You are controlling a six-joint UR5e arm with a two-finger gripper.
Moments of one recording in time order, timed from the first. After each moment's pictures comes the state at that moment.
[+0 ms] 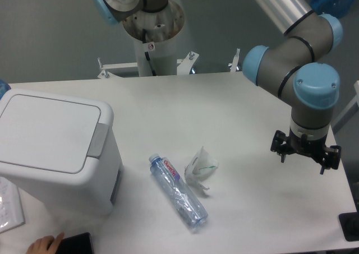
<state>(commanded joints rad) 2.69 -2.14 -1.30 -1.02 1.63 1.15</state>
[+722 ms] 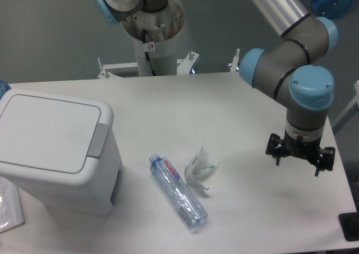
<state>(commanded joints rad) 2.68 -2.12 -1.37 -0.92 1.51 0.93</state>
